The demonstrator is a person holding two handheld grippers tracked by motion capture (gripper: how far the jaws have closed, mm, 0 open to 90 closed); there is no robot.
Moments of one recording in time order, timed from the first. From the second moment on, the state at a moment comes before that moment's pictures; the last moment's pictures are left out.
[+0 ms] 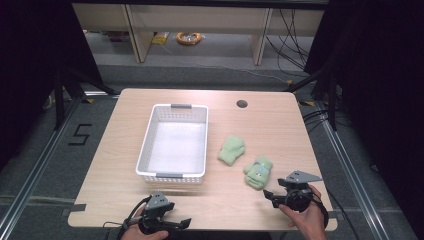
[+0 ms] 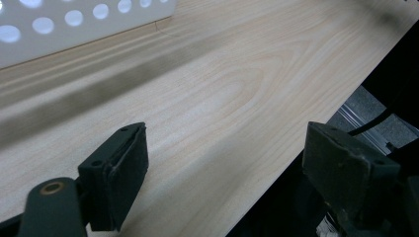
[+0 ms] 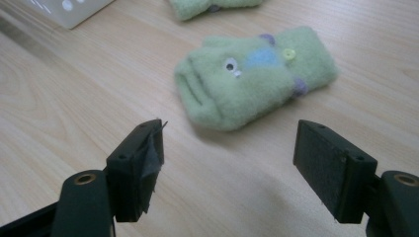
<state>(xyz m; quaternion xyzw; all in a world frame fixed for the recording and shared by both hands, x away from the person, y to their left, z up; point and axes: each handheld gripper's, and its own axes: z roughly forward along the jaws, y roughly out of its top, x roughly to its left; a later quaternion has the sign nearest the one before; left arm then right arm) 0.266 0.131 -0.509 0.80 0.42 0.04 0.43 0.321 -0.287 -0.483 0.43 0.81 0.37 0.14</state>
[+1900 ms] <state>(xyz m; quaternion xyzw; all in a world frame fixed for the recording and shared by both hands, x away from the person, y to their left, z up) 0.267 0.136 -0.508 0.80 0.42 0.04 0.43 0.451 -0.192 -0.457 0.38 0.84 0.37 0.13</state>
